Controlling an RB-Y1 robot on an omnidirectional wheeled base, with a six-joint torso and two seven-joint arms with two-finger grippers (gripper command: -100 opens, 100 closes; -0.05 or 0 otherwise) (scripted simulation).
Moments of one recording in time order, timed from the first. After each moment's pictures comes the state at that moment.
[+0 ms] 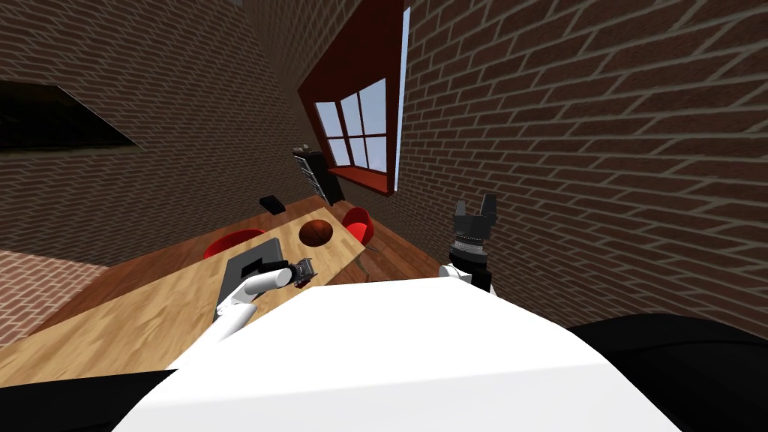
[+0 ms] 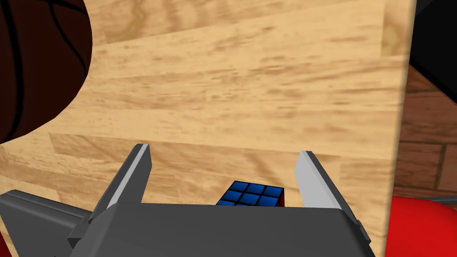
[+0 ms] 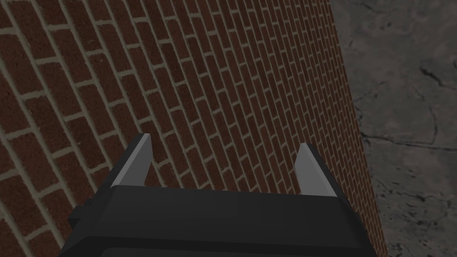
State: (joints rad) left arm 0.29 0.72 0.07 -1.54 0.77 0.81 0.36; right arm 0.55 0.03 -0.03 -2.28 -0.07 -0.64 0.05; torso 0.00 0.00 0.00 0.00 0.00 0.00
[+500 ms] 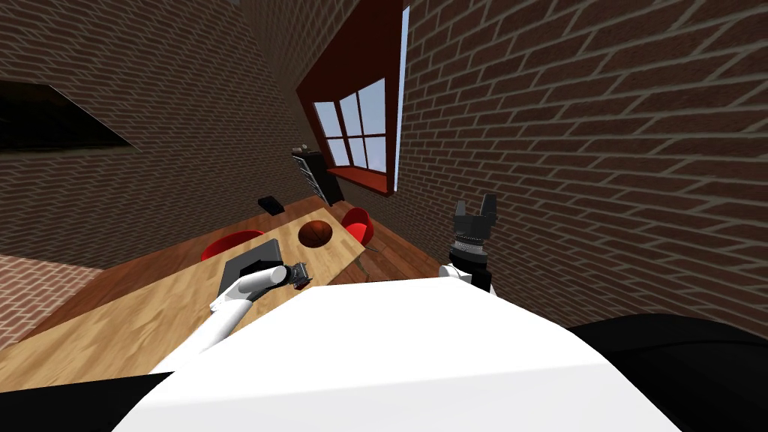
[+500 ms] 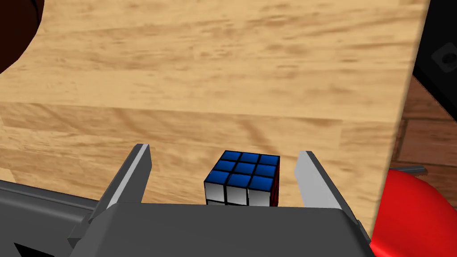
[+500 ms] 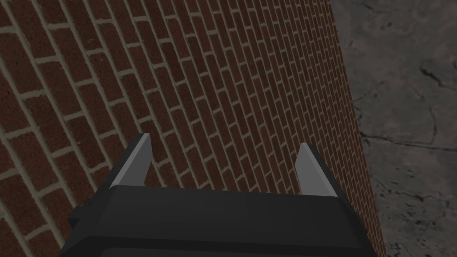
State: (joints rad) left arm 0.24 0.77 0.08 -1.43 0.81 0.93 0.38; right arm 0.55 0.03 -0.03 -2.28 -0.07 -0.64 0.05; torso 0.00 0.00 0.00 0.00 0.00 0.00
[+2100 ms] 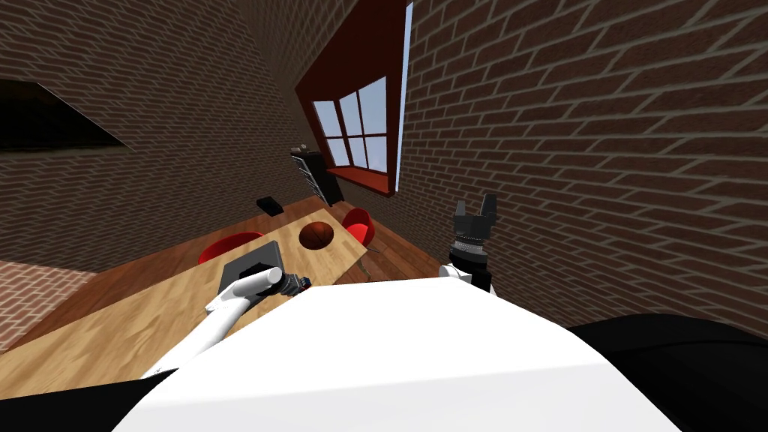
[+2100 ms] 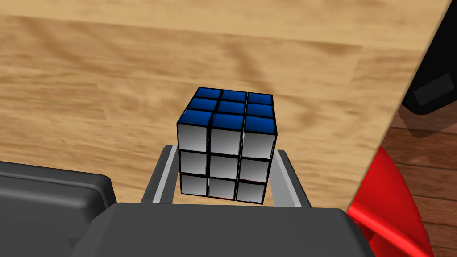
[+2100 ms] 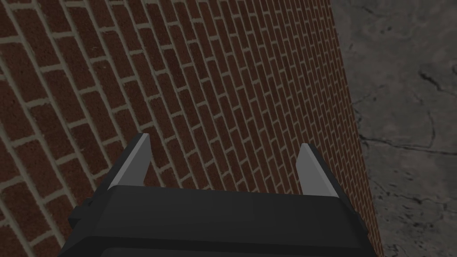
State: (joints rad) left arm 0.18 0.78 0.09 -1.24 0.82 1.08 0.42; right arm 0.55 0.03 -0.03 -2.28 -0.07 -0.64 0.05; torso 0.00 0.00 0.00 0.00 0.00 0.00
